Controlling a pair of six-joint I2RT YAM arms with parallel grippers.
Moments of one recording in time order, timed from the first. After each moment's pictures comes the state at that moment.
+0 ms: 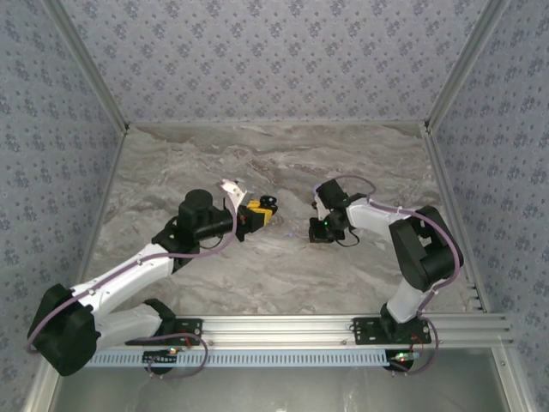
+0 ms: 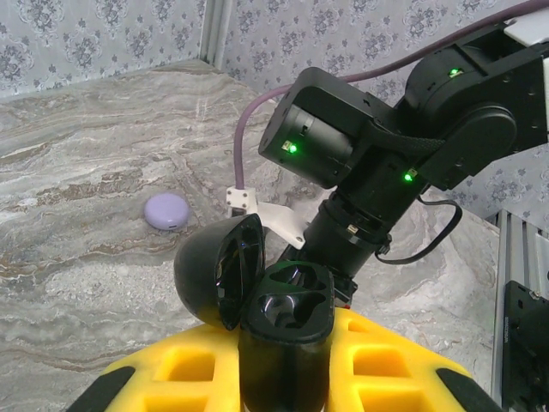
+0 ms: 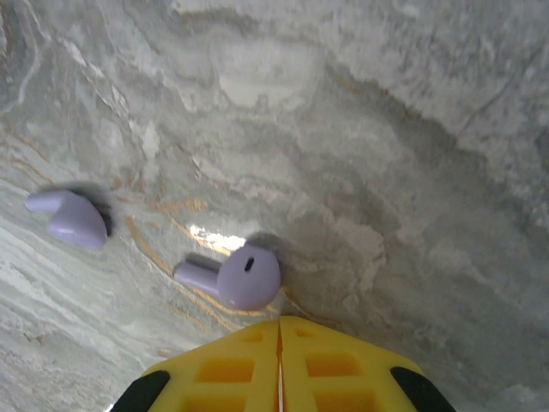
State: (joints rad) left arm -0.67 1.09 0.63 0.20 0.44 -0.19; right arm 0.48 1.70 0.93 -0.52 -0.28 0.38
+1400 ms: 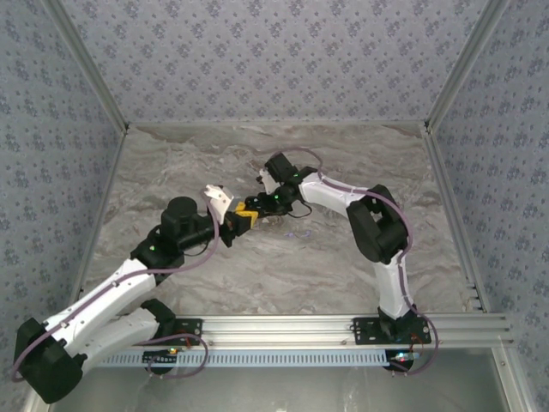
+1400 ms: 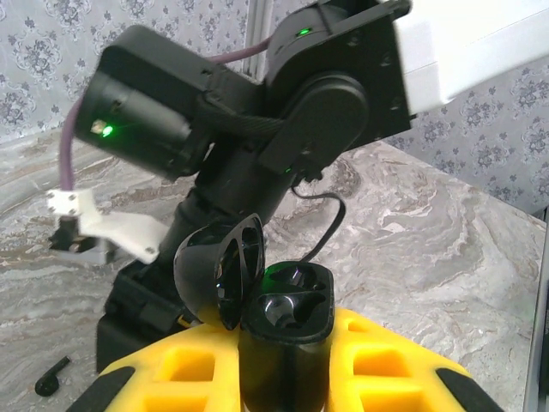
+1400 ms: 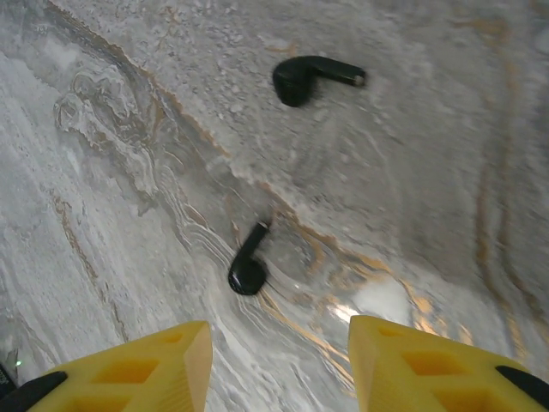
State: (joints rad) left arm -0.67 0.87 0.63 -0.01 0.32 -0.10; right arm 0.68 2.09 1.55 -0.57 -0.43 0.38
